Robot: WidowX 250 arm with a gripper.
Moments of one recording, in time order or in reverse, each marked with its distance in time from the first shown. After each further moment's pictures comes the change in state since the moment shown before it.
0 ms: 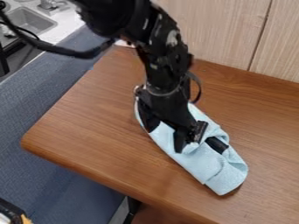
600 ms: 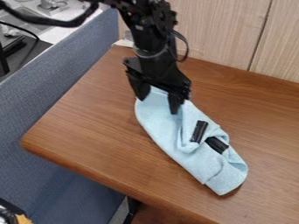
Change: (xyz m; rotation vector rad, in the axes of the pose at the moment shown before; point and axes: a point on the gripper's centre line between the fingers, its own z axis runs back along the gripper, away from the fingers) arm 0.026 0.032 0.031 0.021 -0.095 0.144
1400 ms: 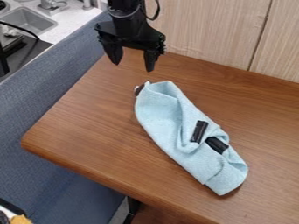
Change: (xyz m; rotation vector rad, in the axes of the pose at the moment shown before) arm 0.033 0.077 0.020 0.137 -0.071 0.267
